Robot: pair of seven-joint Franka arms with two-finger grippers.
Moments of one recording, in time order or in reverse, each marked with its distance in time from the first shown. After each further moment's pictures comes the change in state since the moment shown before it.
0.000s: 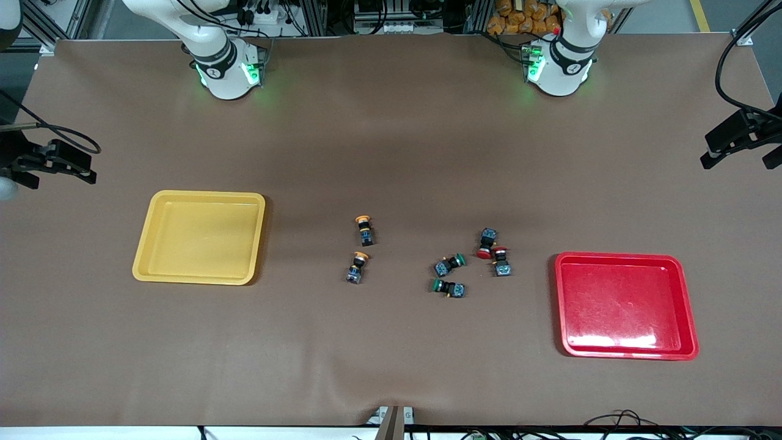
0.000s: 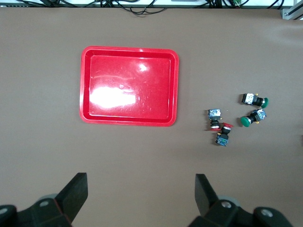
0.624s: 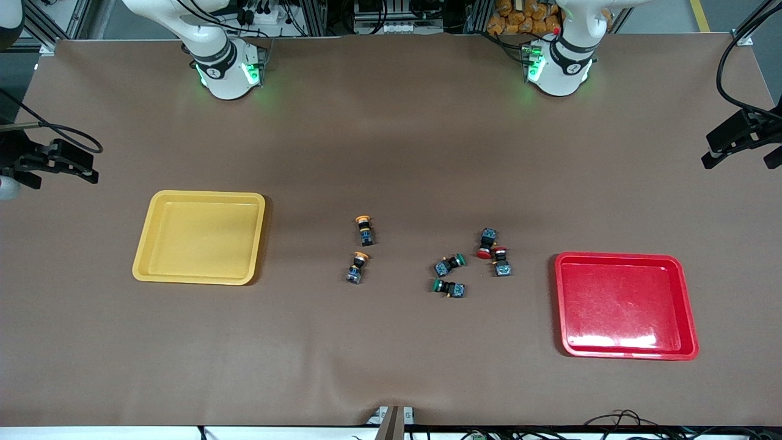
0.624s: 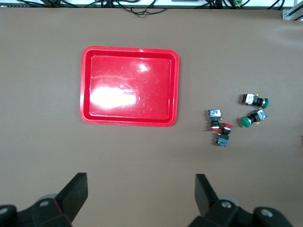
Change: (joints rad) left arm 0.001 0.000 0.000 0.001 0.000 0.000 0.000; right arm 0.005 -0.001 0.003 0.000 0.001 0.000 0.000
